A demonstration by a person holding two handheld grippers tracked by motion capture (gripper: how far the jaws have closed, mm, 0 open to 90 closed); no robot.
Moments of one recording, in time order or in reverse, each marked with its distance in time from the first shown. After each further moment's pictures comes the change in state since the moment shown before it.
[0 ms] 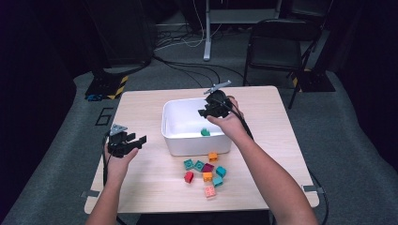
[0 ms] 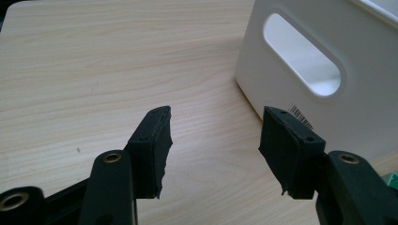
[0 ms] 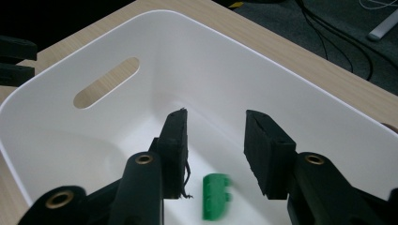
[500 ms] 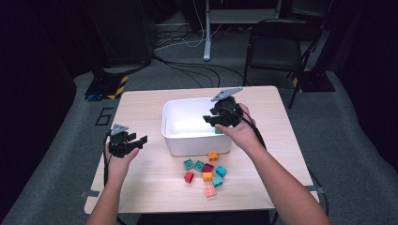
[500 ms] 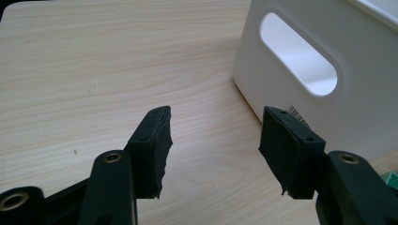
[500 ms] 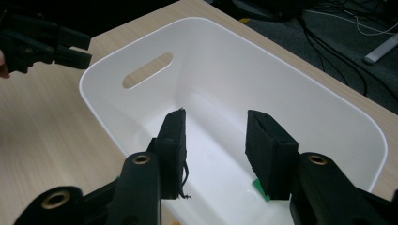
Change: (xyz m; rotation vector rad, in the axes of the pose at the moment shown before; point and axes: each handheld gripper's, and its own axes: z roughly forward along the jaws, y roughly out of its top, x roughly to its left) left arm -0.003 0.001 0.001 0.003 -0.003 0.008; right arm 0.025 -0.017 -0.059 -0.050 0.011 -0.061
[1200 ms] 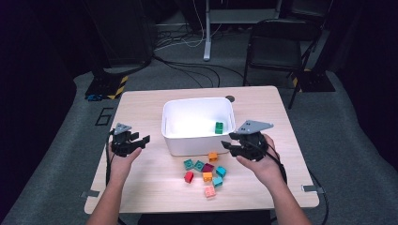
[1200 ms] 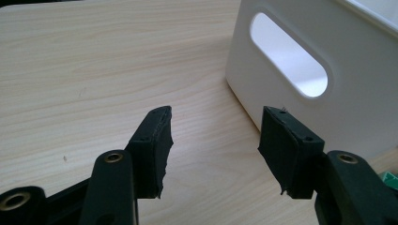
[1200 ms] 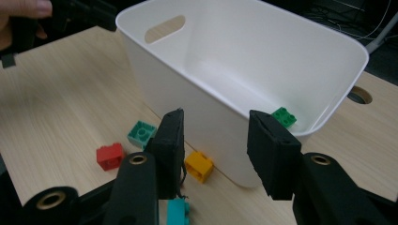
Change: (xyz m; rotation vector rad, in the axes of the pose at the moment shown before) left arm -0.007 0.003 0.005 0.009 -0.014 0.022; right arm 0.028 -0.090 -0.059 -0.083 -0.034 0.003
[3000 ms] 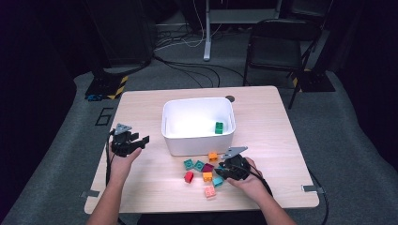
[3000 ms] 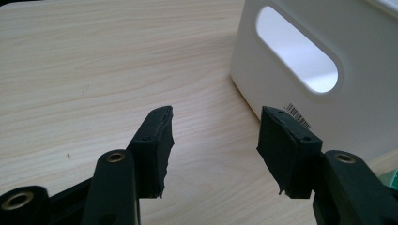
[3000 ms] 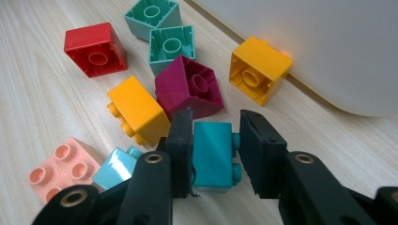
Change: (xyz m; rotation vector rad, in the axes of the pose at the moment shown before) left arm 0.002 -0.002 0.002 0.004 0.015 0.002; right arm 0.012 -0.095 0.094 0.230 0.146 -0.003
